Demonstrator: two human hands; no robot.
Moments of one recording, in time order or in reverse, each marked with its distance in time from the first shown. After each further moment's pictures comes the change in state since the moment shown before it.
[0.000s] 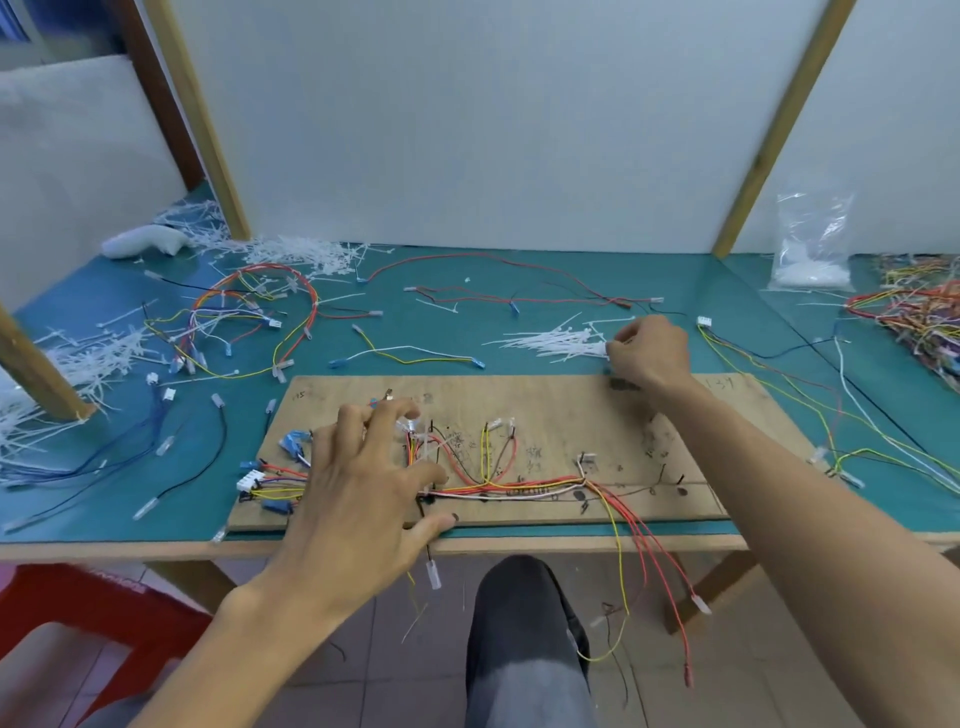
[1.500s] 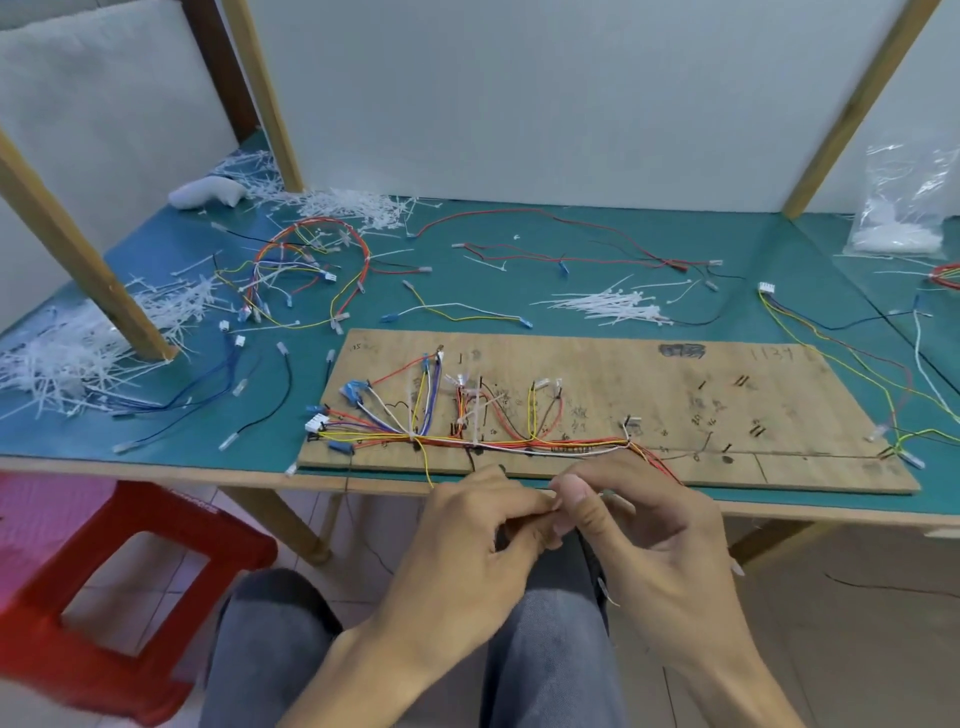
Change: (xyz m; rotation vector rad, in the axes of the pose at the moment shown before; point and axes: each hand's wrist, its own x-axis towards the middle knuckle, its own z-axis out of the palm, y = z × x) left_hand -0.053 0.068 -0.023 -0.875 0.054 -0.103; right_hand -0.278 -0.009 -0.027 0.940 -0.302 -0.481
